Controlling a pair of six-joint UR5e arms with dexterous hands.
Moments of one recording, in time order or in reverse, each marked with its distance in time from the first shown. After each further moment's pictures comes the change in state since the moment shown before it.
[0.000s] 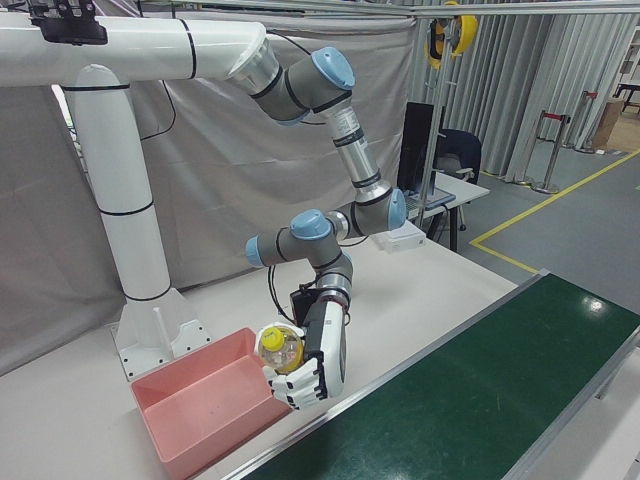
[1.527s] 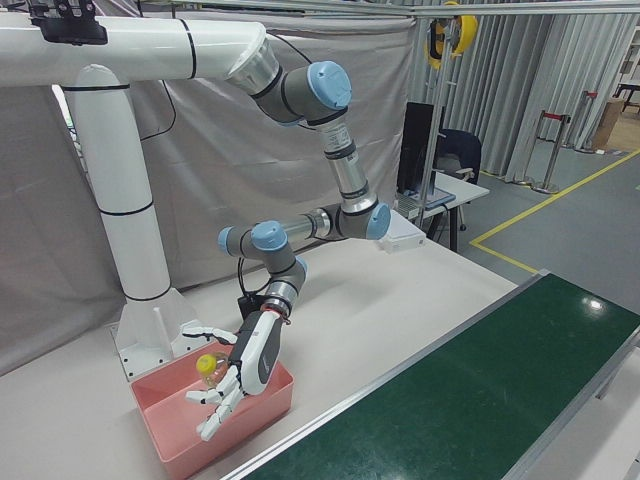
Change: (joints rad) left arm 0.293 0.053 -0.060 0.026 -0.101 0.096; right arm 0.000 0.000 -0.001 0.000 0.000 0.000
